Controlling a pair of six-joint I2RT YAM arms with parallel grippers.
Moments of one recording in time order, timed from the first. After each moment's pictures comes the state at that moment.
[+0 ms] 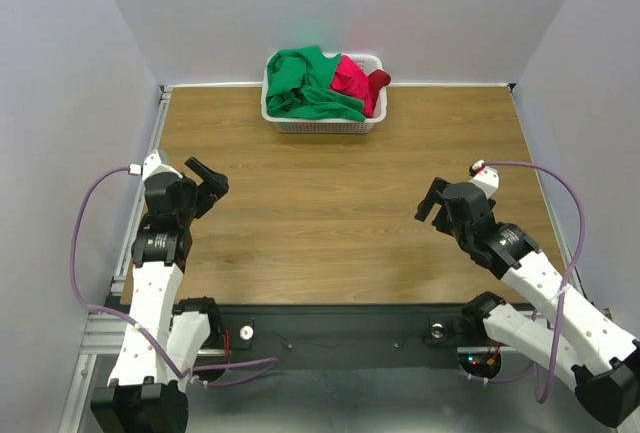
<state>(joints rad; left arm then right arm) 0.05 0.73 0.66 -0.38 0.02 -0.67 0.55 0.79 0.70 -0.63 0.50 0.75</state>
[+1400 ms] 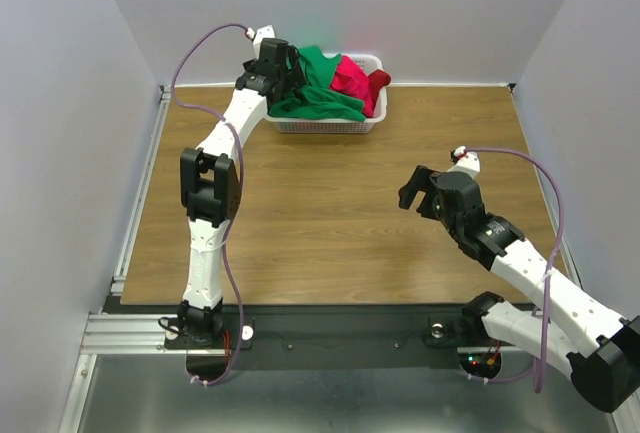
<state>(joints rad) -0.31 2.26 2.18 -0.45 -0.26 -0.49 0.55 0.89 0.70 -0.33 0.37 0.63</state>
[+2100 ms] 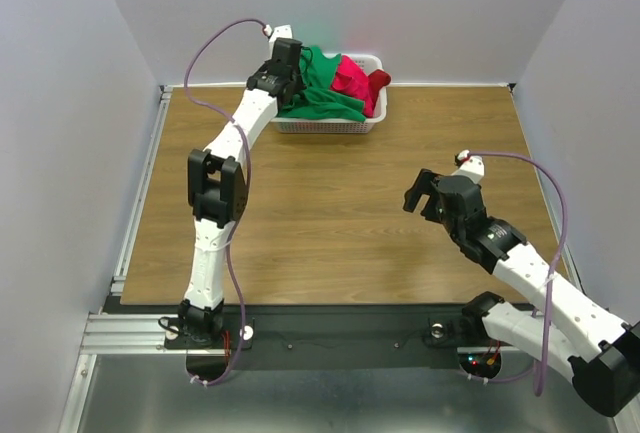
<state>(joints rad) -0.36 2.29 2.24 -0.48 -0.29 -0.39 0.55 0.87 0.67 -0.37 0.44 0.63</state>
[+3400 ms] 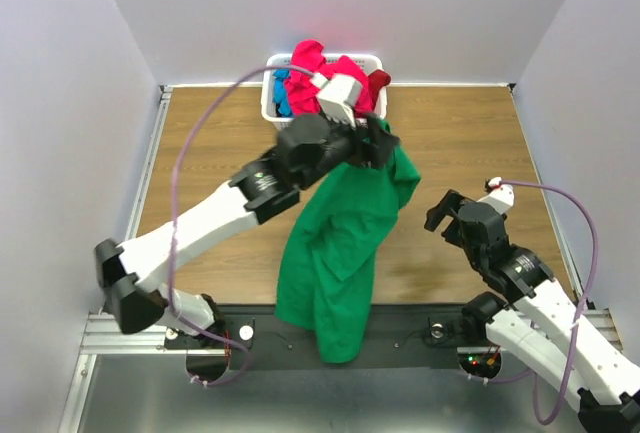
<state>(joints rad) -0.97 1.33 1.45 -0.07 -0.13 -0.42 0.55 0.56 0.58 -0.62 0.53 0.76</state>
